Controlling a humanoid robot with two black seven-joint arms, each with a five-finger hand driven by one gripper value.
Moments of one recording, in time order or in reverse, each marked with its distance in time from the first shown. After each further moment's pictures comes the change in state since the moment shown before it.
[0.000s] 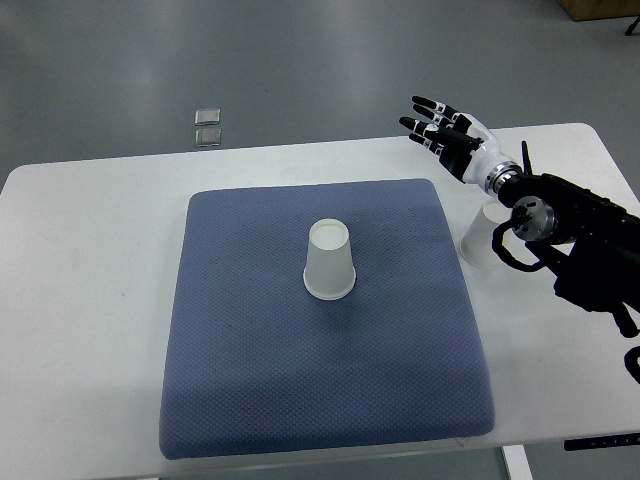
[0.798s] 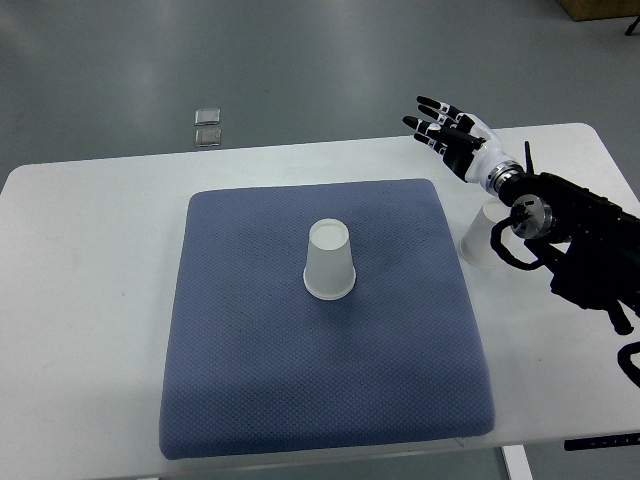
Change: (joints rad) left arm 0.002 0.000 0.000 0.004 0.000 0.000 0.000; right arm 0.019 0.021 0.002 -0.055 0.001 -0.007 -0.001
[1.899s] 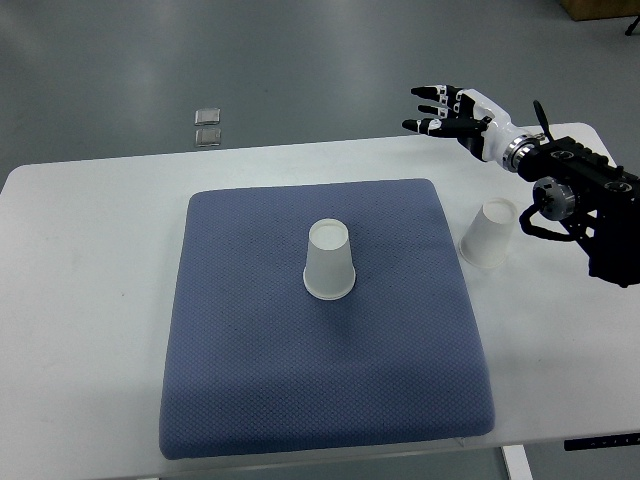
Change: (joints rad) left arm 0.000 0.000 0.000 0.001 0.000 0.000 0.000; right arm 0.057 -0.092 -0.021 0.015 -0.415 0.059 -0.002
